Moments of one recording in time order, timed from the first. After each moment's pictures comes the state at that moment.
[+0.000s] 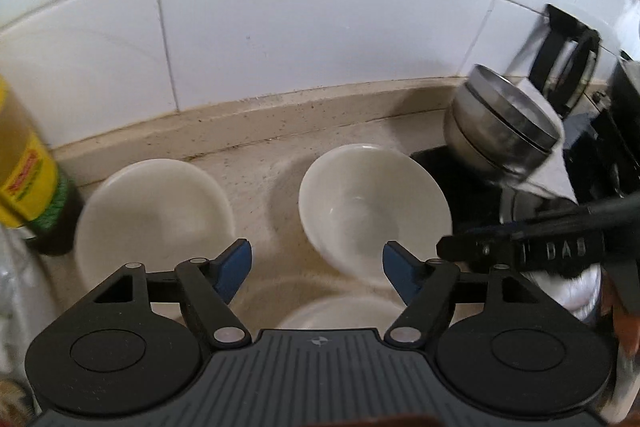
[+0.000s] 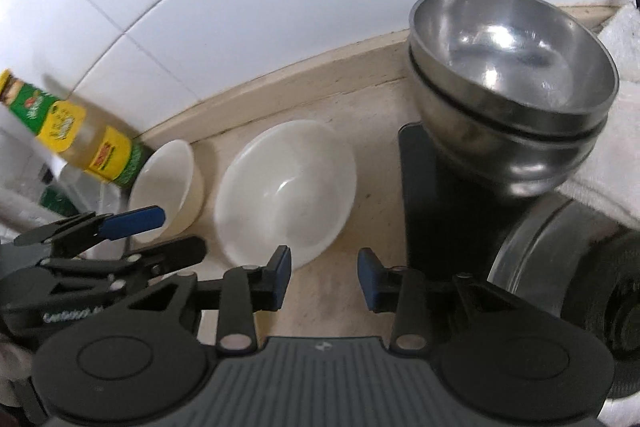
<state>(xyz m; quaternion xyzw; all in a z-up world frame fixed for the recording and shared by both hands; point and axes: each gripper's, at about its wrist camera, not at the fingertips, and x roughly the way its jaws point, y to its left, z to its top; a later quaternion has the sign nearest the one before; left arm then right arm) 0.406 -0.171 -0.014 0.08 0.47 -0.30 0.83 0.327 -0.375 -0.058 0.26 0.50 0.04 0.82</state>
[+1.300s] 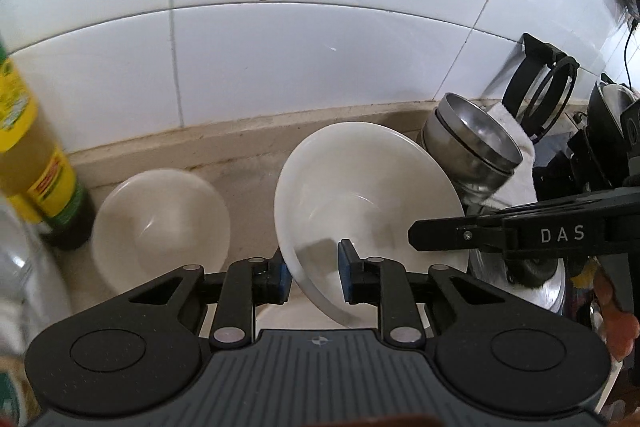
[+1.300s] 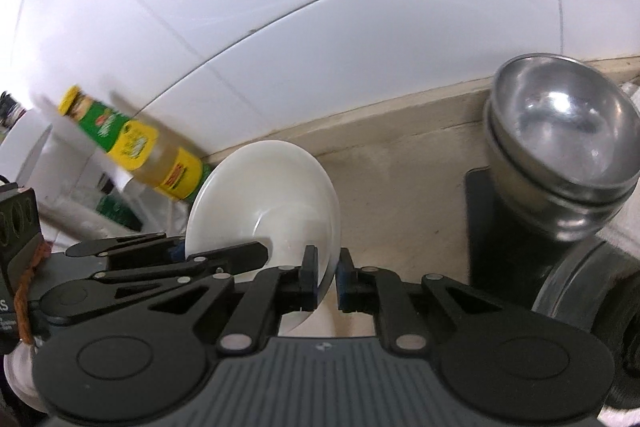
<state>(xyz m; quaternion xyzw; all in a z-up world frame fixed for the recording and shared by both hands) 0.378 -0.148 0.027 0.05 0.46 -0.31 0.83 0.319 -0.363 -0.001 0.27 0.46 0.10 0.84</state>
